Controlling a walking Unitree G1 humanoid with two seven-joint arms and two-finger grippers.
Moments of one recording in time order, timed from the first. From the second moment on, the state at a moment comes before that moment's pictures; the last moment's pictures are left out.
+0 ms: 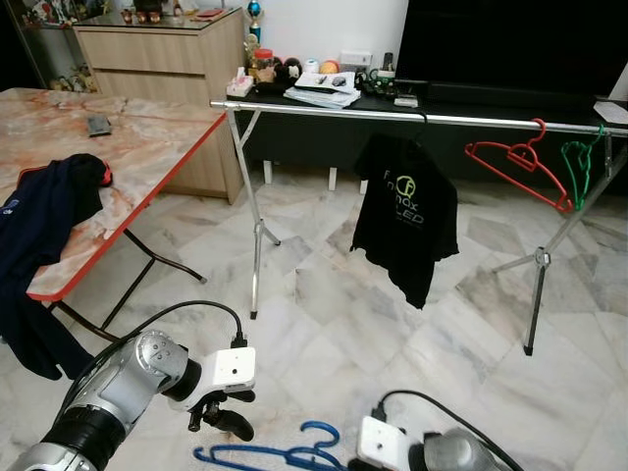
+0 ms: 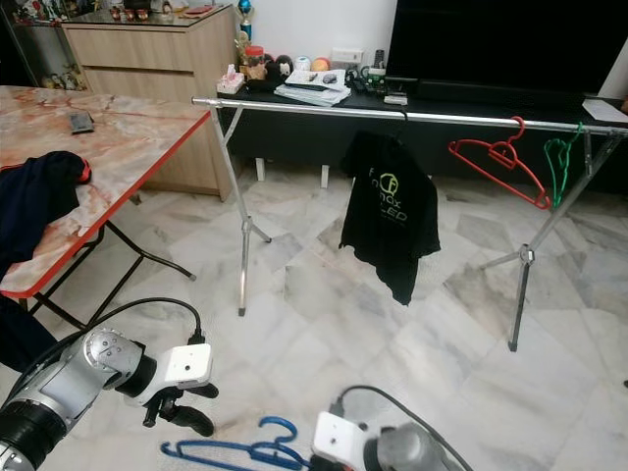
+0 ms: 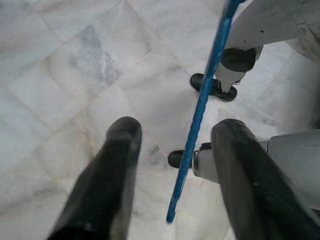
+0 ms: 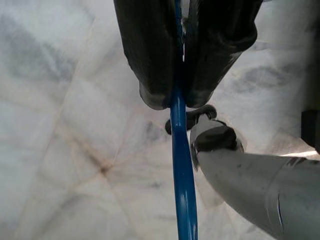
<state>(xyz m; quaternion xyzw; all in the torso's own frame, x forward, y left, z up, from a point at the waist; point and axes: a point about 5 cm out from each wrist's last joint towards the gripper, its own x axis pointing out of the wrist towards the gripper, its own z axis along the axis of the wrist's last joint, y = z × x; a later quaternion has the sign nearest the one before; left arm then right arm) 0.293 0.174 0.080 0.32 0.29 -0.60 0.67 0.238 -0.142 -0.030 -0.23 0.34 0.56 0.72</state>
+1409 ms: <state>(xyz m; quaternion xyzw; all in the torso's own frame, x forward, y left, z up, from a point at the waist) 0.166 0.216 -0.087 0.05 0.49 -0.03 0.87 0.223 -0.187 -0.060 0.03 0.36 -0.07 0.93</state>
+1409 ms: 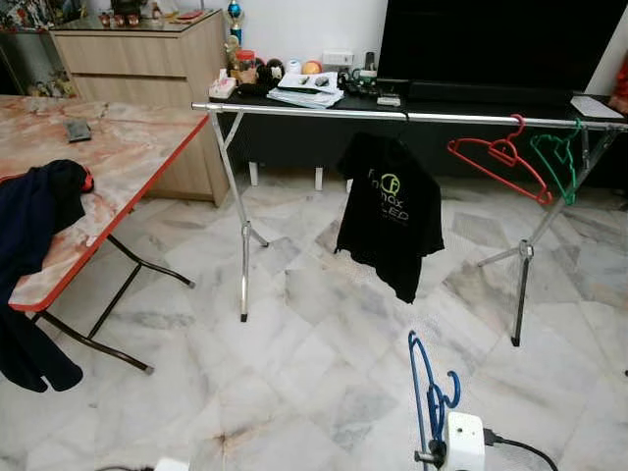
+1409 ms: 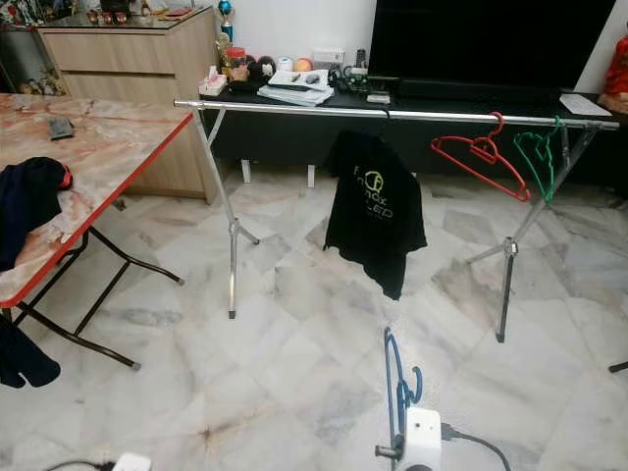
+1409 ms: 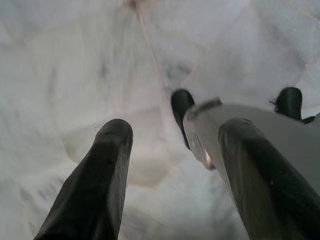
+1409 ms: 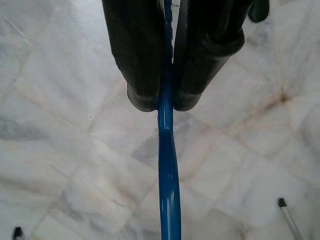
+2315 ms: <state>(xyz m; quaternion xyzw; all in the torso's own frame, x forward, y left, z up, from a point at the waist) 0.194 0.127 -0.083 0.01 0.49 -0.05 0.87 0.225 -0.187 -0.055 0.04 0.33 -0.03 0.94</state>
